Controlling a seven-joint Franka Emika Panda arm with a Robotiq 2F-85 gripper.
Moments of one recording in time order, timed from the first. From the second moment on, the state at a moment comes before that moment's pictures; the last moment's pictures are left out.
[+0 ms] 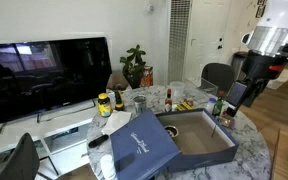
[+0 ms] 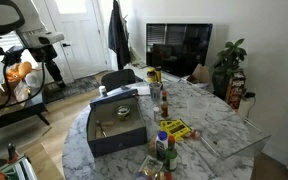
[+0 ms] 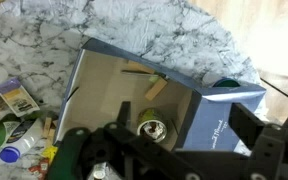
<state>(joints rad) 0.18 -0.73 0.40 -2.75 0.27 2.18 0.57</state>
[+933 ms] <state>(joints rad) -0.19 -0.76 0.13 -2.74 0.11 2.19 0.72</state>
